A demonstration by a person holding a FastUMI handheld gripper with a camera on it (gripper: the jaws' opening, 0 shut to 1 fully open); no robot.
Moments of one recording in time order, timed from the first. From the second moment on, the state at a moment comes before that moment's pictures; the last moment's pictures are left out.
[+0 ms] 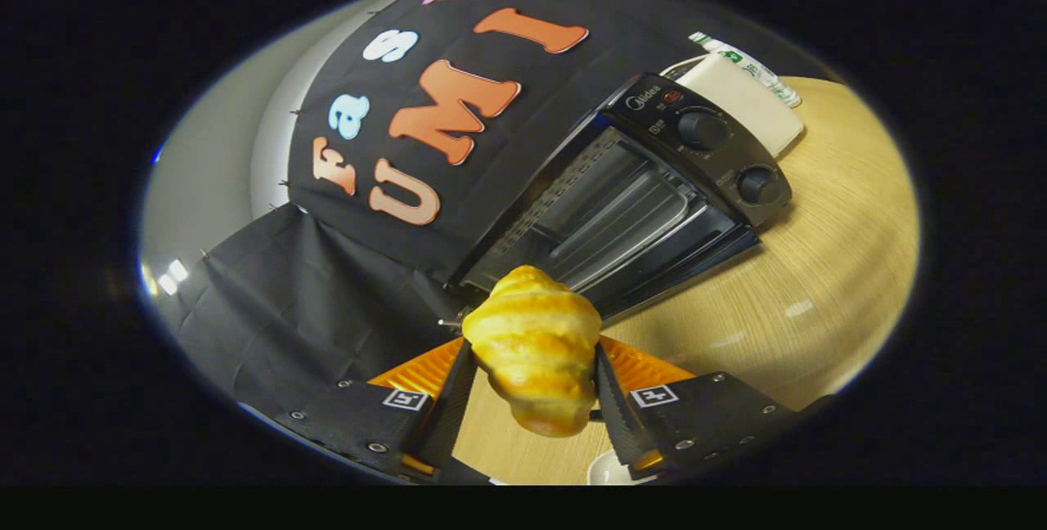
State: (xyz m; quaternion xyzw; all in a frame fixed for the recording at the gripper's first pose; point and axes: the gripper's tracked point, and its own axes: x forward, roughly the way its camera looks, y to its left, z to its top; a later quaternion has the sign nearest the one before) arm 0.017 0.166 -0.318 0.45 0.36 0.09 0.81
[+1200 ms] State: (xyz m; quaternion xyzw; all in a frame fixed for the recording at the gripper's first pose) arm 0.123 0.190 -0.371 0.28 0.36 0.05 0.89
